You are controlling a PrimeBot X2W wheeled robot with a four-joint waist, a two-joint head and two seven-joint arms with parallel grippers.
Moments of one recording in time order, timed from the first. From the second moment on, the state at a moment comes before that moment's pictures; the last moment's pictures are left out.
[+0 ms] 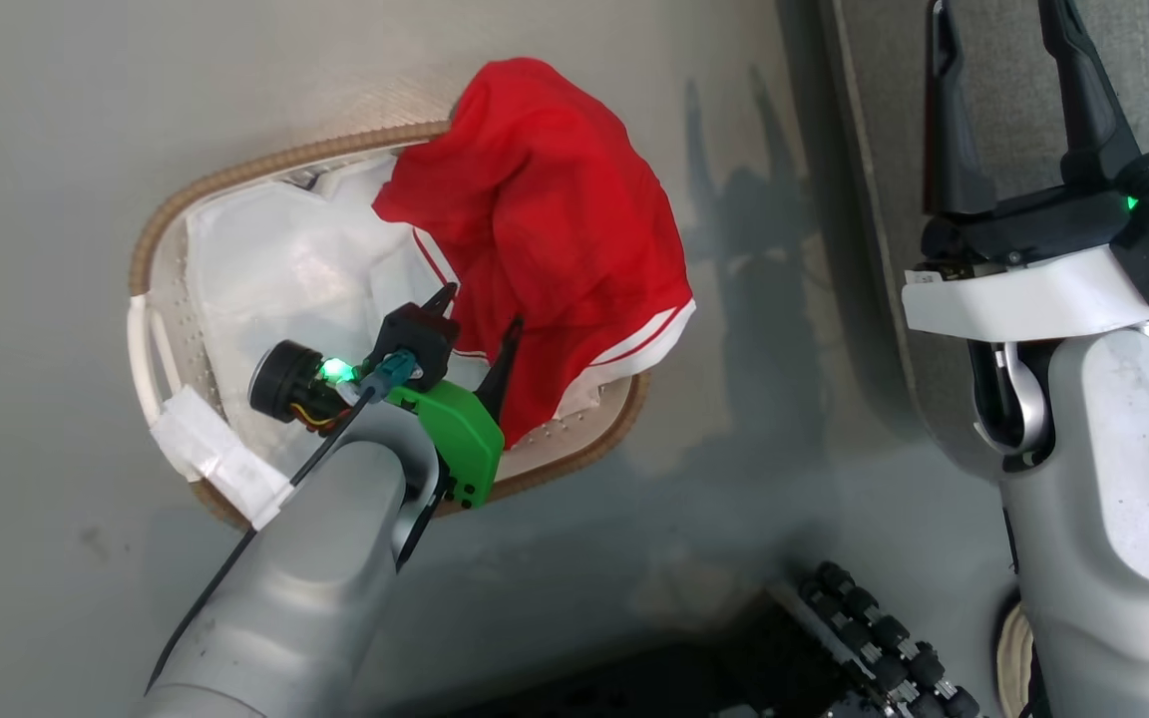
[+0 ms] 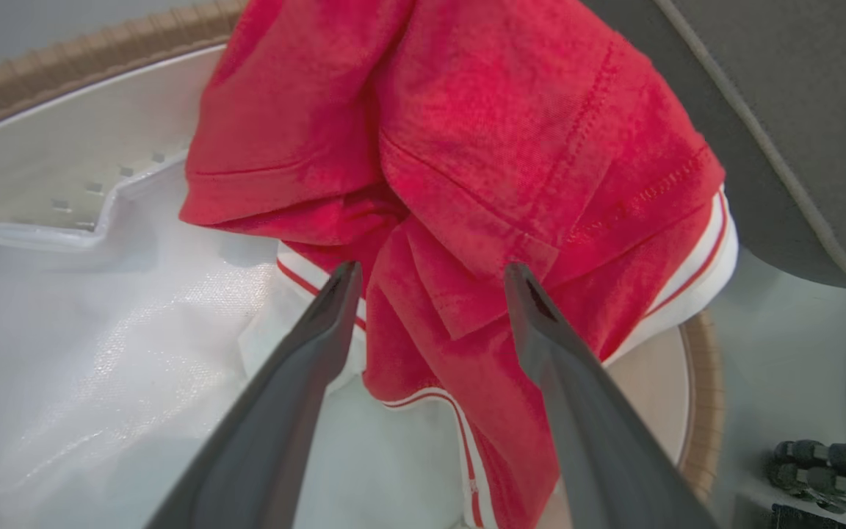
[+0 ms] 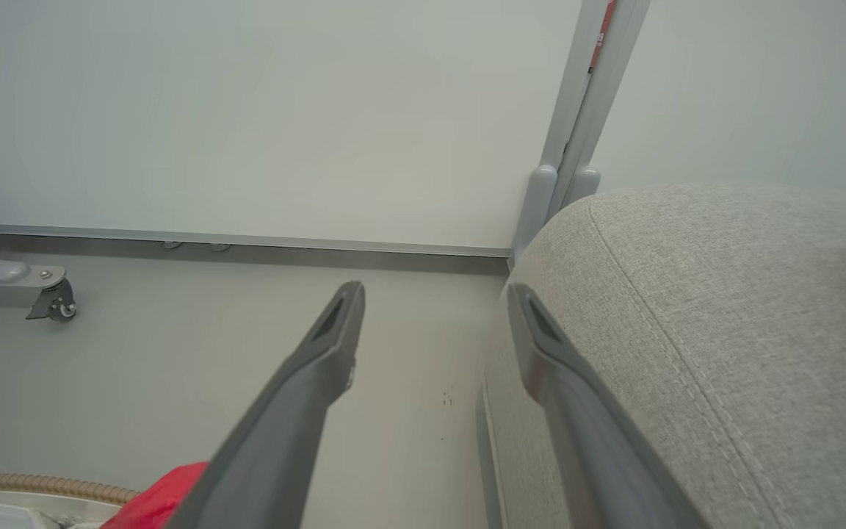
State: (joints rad) left arm -0.76 0.05 -0.67 0.96 -0.34 -0.13 -0.26; right arm -0.57 -0.05 0.04 0.02 0.10 0.13 -0.26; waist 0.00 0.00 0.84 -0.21
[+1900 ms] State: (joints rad) left arm -1.00 0.05 -1.10 1.24 -0.73 -0.12 -0.26; right arm -0.59 -0.05 0.08 -0.05 0.14 0.13 -0.26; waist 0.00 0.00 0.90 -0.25
